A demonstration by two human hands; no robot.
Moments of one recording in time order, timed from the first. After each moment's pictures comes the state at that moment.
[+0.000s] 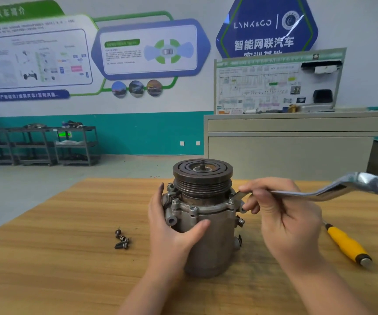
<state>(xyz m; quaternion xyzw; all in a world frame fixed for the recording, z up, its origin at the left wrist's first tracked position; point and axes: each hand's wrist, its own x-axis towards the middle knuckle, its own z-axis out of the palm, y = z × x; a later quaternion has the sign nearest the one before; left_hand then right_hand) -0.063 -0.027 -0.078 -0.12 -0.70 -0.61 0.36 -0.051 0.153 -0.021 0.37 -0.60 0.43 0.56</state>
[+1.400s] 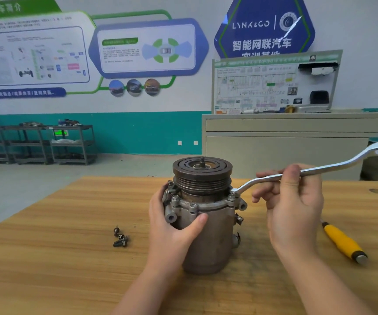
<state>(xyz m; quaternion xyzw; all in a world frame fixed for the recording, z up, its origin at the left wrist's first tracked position) -0.061 -0.027 -0.077 -0.11 -0.71 -0.62 0.32 -0.051 0.143 -0.013 0.20 -0.46 0.76 0.42</state>
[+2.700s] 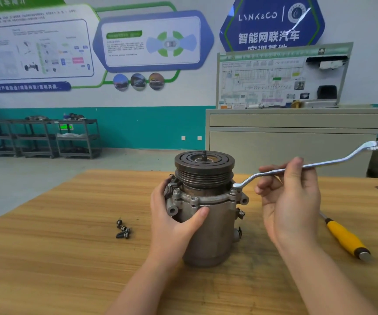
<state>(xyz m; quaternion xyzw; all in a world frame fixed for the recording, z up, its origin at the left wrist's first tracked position) -0.059 -0.027 -0.077 -0.11 -0.71 -0.62 0.31 -0.053 0.142 -0.007 0.14 -0.37 0.87 0.31</state>
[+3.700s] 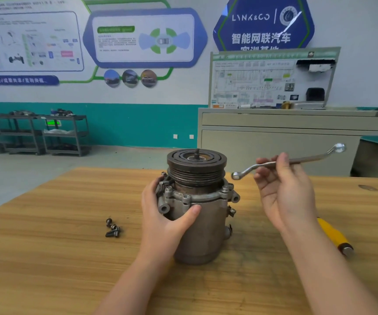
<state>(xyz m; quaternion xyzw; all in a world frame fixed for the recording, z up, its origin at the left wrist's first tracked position) -0.061 -0.029 -0.078 -0.10 -0.71 -0.61 0.33 -0.068 0.167 -0.002 0.14 -0.37 0.89 0.21</state>
